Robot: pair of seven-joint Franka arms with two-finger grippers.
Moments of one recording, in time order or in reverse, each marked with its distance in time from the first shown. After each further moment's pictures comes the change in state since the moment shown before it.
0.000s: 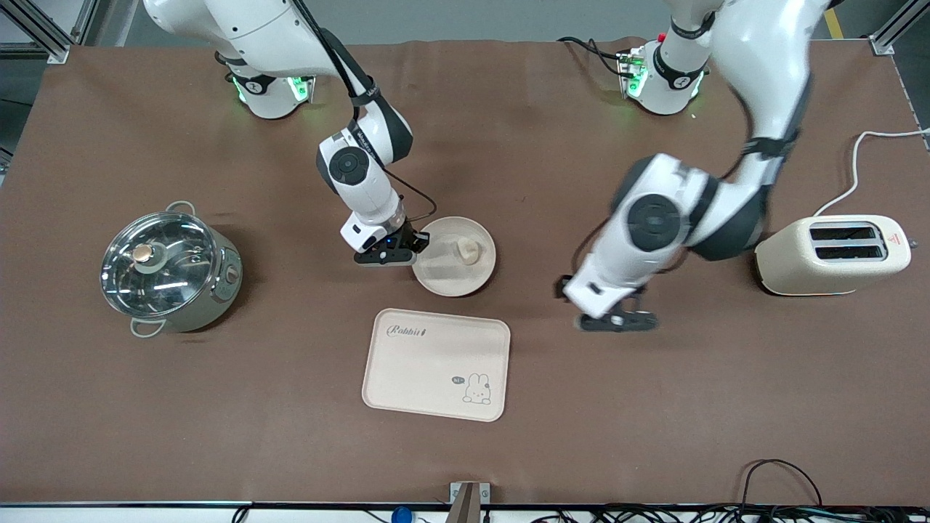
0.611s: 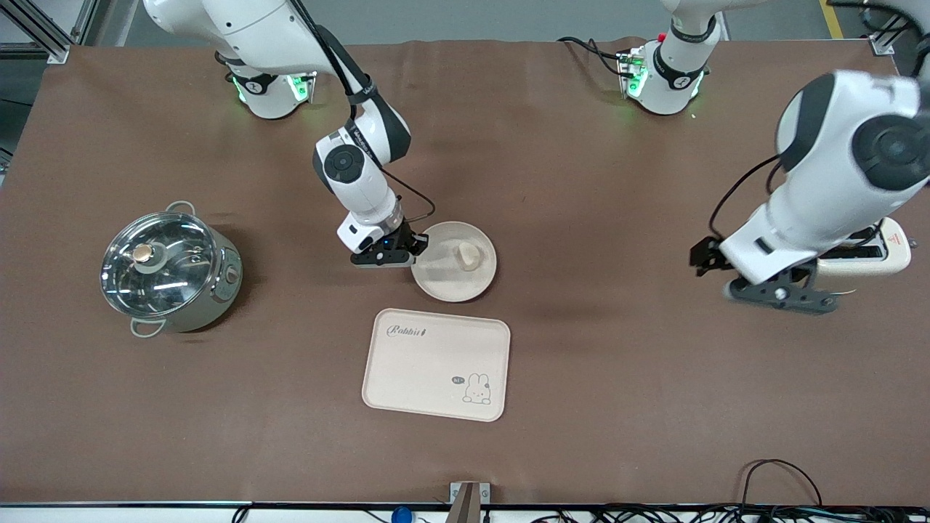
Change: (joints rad) left arm 0.267 -0.266 -0.071 0.013 -0.004 -0.274 0.413; right arm -0.016 -0.033 -0.001 0.006 0.014 -0.003 0.004
